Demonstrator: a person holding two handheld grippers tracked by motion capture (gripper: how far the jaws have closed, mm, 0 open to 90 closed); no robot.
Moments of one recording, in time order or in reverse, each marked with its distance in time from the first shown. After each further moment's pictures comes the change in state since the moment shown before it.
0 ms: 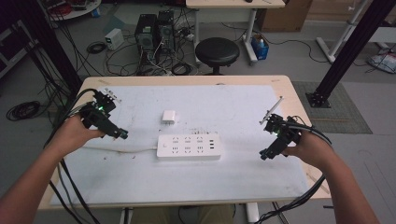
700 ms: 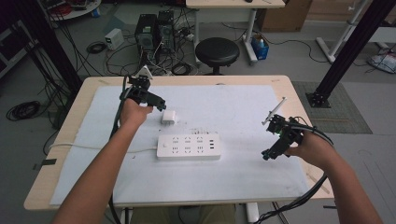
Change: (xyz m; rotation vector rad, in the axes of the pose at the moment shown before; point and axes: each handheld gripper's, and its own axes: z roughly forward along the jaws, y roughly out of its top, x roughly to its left) left arm -0.017 0.099 0.083 0.010 0.126 -0.469; right arm -0.007 -0.007 0.005 -0.005 0.010 -0.007
